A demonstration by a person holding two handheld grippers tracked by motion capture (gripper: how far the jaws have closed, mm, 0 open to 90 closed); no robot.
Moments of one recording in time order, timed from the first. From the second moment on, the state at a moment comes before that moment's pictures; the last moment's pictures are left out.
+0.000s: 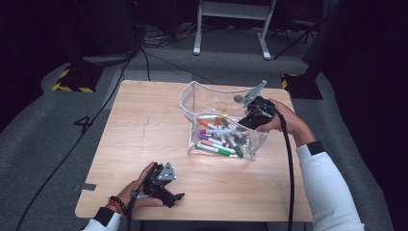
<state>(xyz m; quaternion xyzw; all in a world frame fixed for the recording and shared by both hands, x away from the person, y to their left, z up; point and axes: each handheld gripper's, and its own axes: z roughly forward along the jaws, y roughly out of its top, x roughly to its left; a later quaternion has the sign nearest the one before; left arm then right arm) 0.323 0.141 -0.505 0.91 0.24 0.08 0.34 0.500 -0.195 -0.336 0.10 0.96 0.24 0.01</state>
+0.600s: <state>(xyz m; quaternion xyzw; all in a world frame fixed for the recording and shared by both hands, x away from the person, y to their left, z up) 0.323 0.141 -0.505 0.90 0.24 0.08 0.35 0.505 -0.200 -0.333 0.16 0.95 0.25 0.08</state>
